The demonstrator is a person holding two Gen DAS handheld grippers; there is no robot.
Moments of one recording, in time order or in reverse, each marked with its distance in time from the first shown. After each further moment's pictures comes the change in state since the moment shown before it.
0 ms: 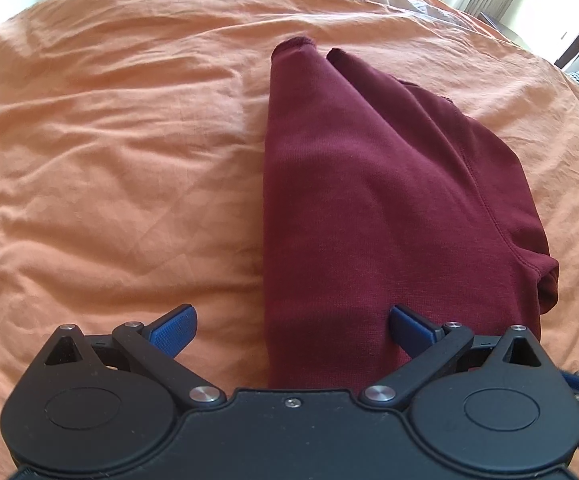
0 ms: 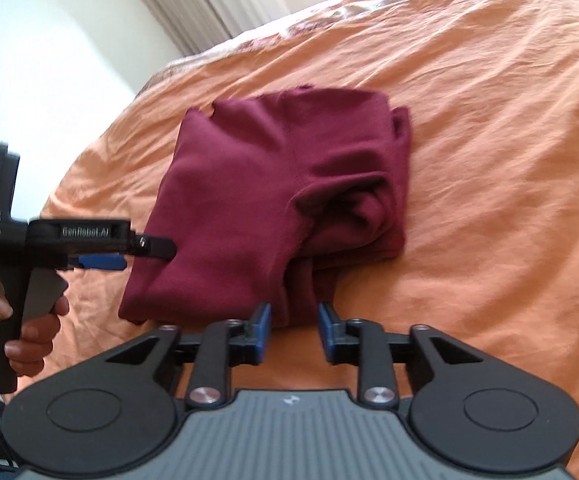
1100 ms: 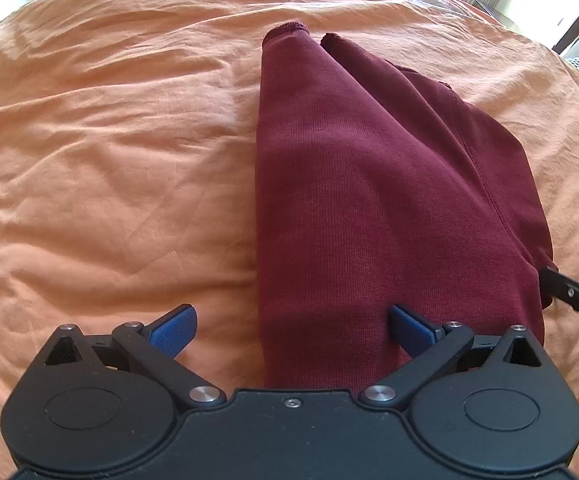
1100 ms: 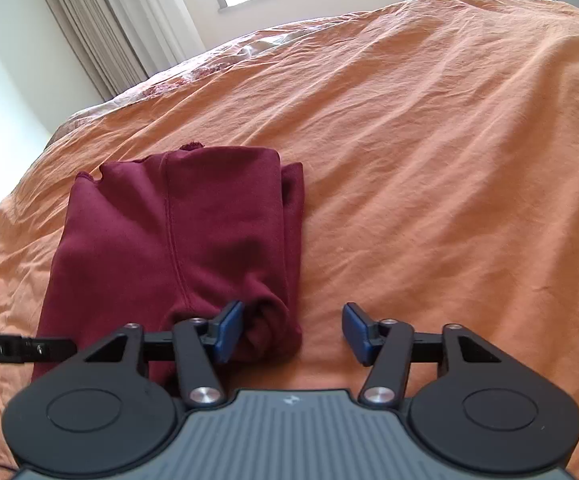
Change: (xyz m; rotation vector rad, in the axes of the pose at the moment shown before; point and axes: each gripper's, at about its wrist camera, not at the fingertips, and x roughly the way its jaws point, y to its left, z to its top) left arm 0.010 -0.003 0.000 0.017 0.028 -0.001; right arm 0.022 -0.033 0.033 0.092 -0.111 -0.238
